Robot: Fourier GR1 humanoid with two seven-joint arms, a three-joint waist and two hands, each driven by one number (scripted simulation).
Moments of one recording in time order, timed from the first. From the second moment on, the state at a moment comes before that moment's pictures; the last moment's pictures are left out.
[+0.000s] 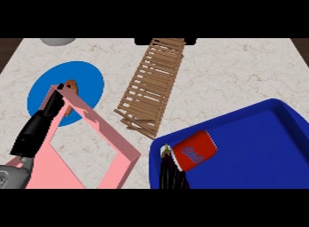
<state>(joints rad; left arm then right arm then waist) -0.12 0.47 -0.18 -1.39 0.03 0.05 -0.15 0.07 -0.04 1.11 -1.38 2.44 0.44 1.06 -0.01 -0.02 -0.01</state>
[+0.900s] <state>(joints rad) -0.13 0.45 -0.16 -1.40 0.02 0.05 -0.15 0.16 -0.08 0.99 -1.63 2.15 0.38 0.98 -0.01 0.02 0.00</state>
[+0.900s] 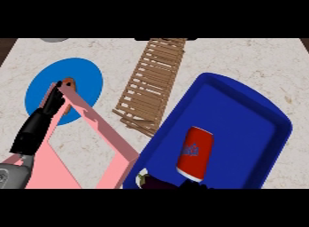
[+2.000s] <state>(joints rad) -0.16 0.45 -0.19 -1.39 0.00 0.02 -0.15 -0.03 -0.12 0.98 -1.82 1.89 0.15 1.05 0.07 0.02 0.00</state>
